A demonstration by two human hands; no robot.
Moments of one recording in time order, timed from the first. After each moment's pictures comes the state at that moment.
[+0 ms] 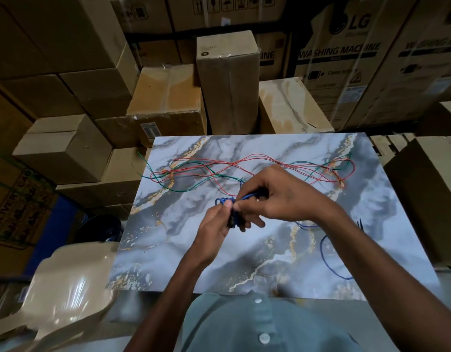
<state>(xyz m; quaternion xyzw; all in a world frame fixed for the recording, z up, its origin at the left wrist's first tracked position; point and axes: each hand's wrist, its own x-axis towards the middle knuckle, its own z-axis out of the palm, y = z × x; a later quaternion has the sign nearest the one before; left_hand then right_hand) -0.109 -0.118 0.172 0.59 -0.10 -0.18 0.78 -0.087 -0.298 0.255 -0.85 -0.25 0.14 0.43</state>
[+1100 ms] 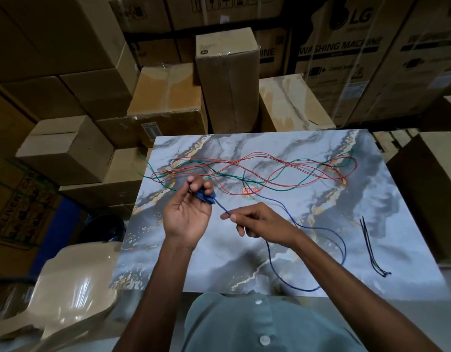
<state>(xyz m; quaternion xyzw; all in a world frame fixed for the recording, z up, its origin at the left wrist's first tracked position) -0.065 -0.082 0.167 0.19 0.02 -0.16 0.97 -0.097 -0.279 0.130 -0.72 -0.06 0.23 0.65</state>
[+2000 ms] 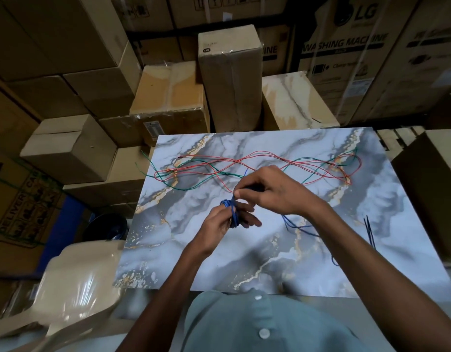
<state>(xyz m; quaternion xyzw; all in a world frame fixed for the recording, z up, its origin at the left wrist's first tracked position) -0.089 -0.104 0.135 0.62 -0.10 -0.25 0.73 -0.064 -0.294 0.217 -0.88 -0.20 0.10 0.42</state>
